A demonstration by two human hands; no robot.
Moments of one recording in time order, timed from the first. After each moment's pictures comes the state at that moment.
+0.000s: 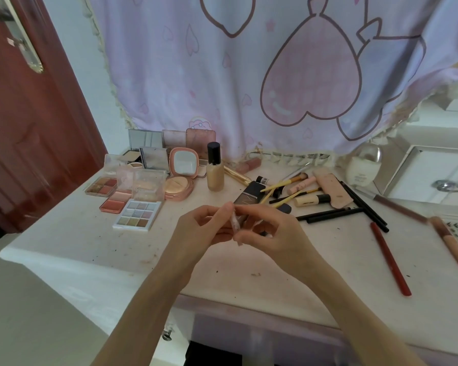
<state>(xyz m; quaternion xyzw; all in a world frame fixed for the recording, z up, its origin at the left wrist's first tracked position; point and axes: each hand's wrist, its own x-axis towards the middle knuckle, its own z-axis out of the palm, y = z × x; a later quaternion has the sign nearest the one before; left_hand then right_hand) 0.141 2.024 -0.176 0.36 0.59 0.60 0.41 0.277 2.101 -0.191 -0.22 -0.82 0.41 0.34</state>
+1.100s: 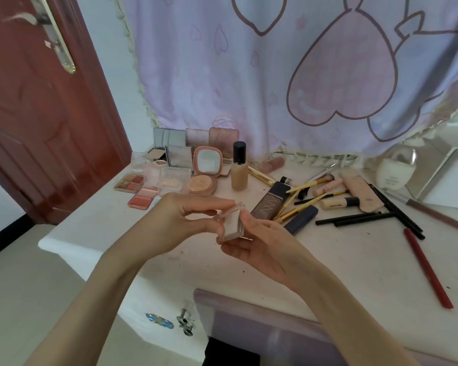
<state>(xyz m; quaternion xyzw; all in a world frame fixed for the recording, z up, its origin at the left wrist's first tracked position) 0.071 1.996 -0.144 0.64 0.60 0.42 0.24 0.233 2.073 -0.180 -0.22 -0.40 0.87 0.19</state>
